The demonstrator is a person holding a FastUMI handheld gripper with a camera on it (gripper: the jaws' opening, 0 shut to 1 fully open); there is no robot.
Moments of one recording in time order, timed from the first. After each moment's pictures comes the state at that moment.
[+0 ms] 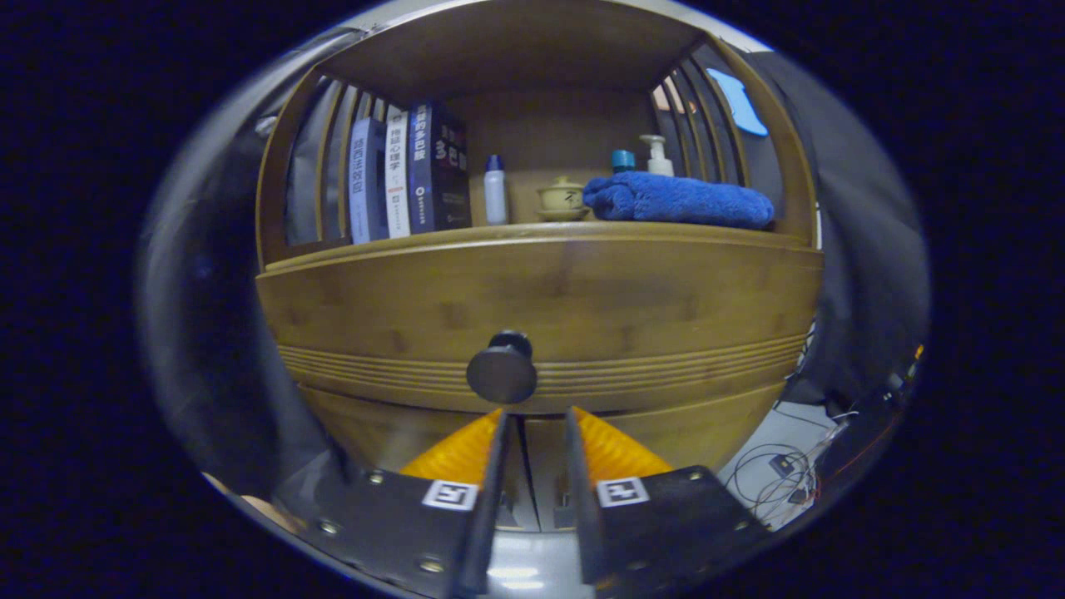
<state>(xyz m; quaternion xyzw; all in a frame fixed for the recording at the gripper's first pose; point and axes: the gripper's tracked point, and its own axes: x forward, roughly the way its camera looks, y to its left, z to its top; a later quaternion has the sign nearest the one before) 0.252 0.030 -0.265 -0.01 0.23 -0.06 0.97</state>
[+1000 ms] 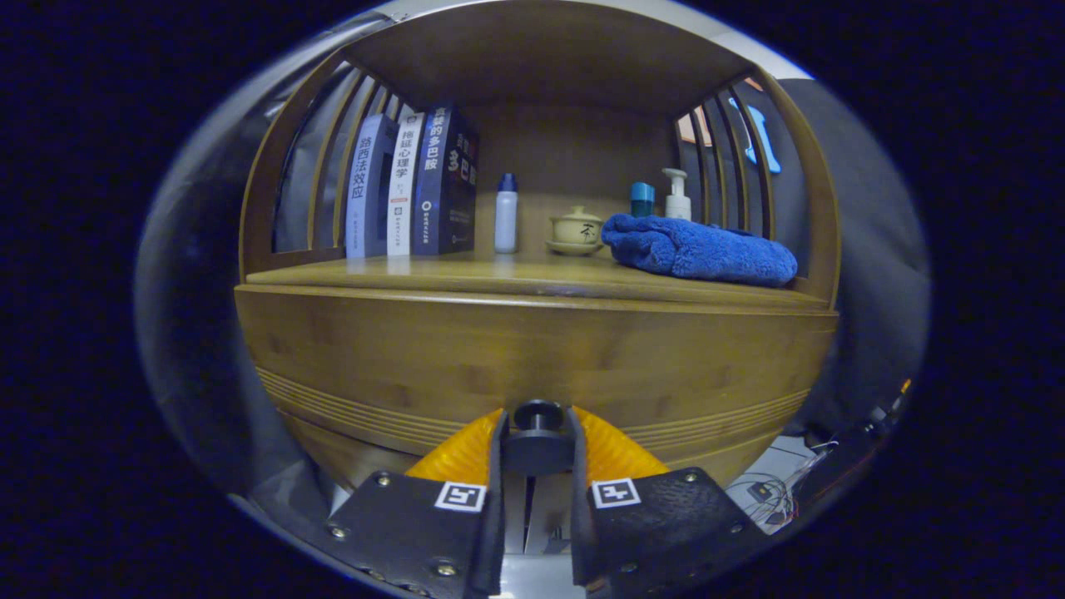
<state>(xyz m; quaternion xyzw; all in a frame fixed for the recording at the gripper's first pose) 0.298 0.040 -0.240 -0.06 0.19 -0.10 0.98</state>
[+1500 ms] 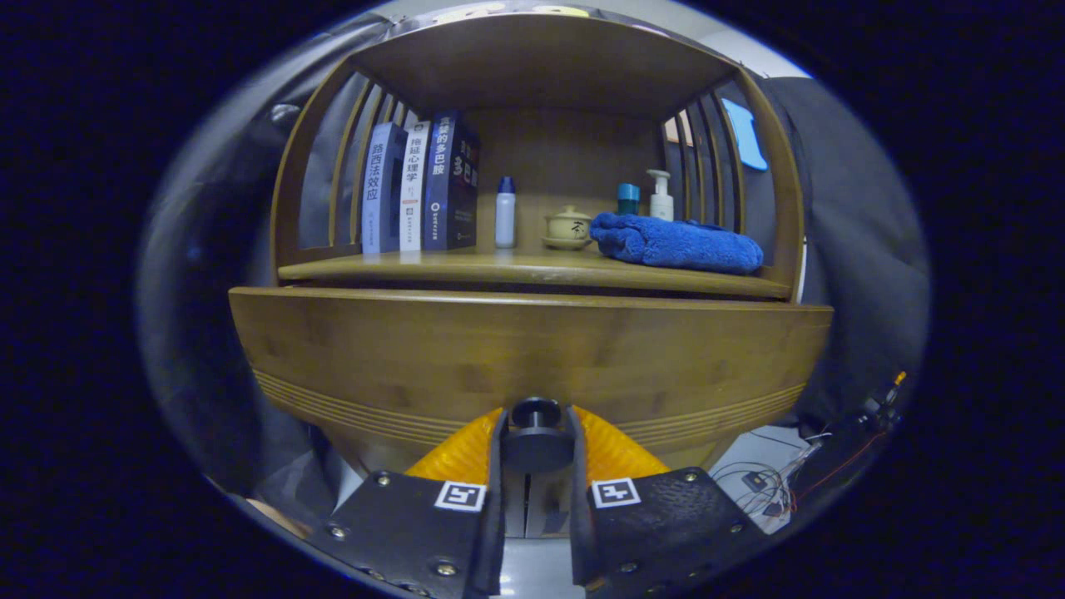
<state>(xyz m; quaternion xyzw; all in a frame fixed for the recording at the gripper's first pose) 0.238 0.046 -0.232 -0.06 0.19 -0.10 0.98</state>
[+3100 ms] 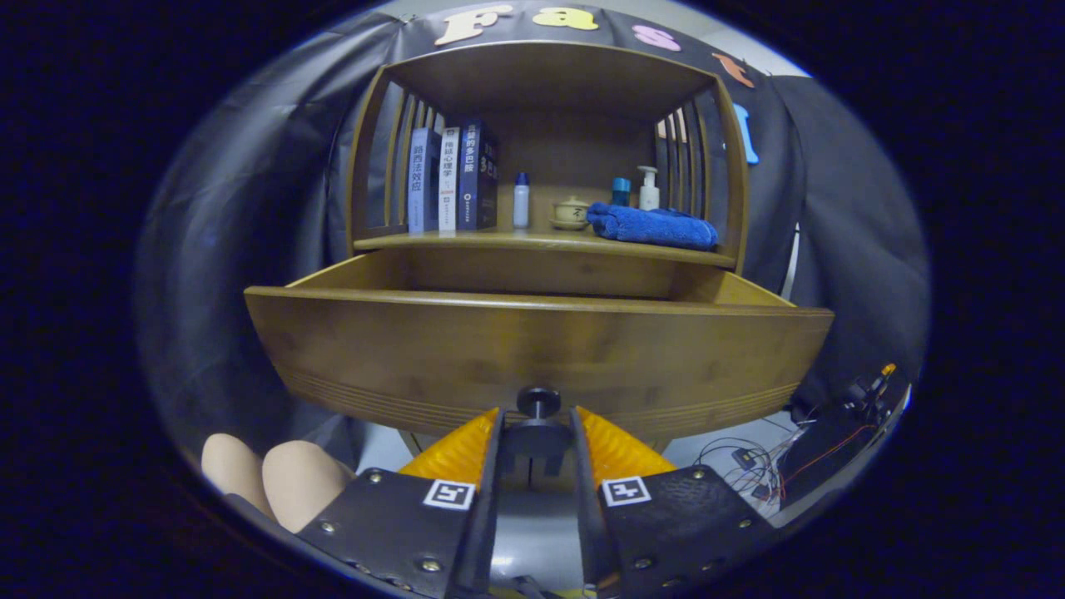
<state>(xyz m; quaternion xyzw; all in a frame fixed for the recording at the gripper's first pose) 0.116 0.062 -0.214 -0.06 0.23 -0.07 0.97</state>
